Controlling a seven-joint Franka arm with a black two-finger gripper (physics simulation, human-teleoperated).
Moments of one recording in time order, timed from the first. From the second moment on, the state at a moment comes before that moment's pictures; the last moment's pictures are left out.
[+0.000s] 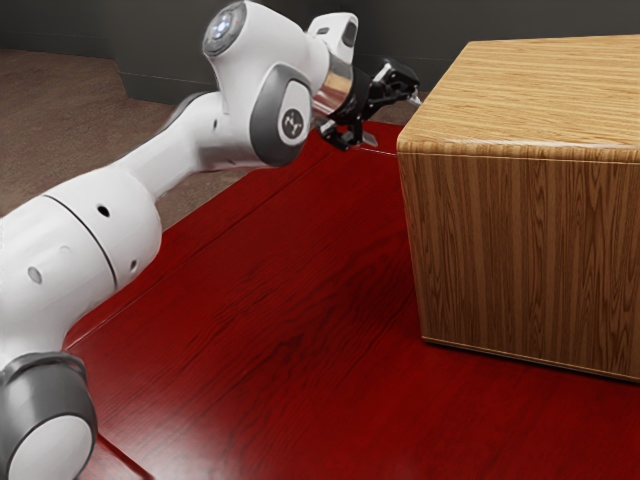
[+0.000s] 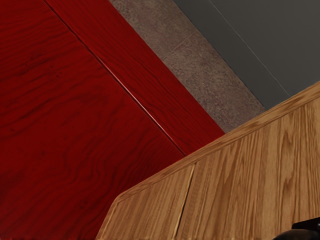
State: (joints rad) arm -0.04 0.55 0.10 -1.04 -0.24 2.40 -0.66
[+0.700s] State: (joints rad) arm -0.04 0.41 0.12 -1.20 -0.18 2.31 -0.70
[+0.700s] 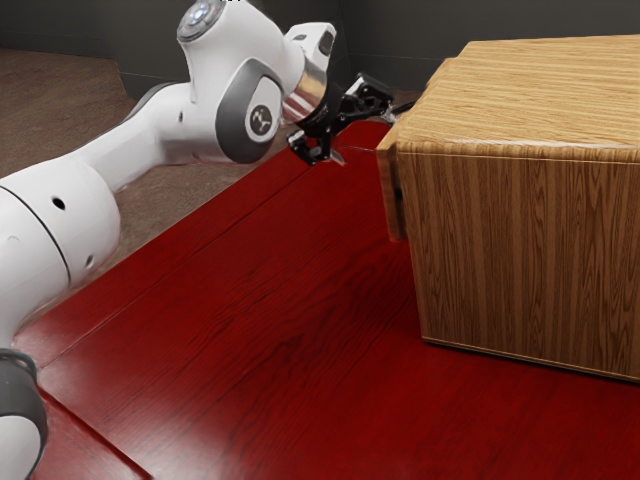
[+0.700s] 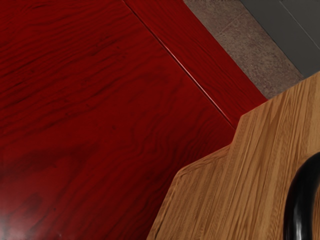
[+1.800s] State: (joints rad) arm -0.05 0.38 0.28 -1.28 -0.19 2.35 -0.73
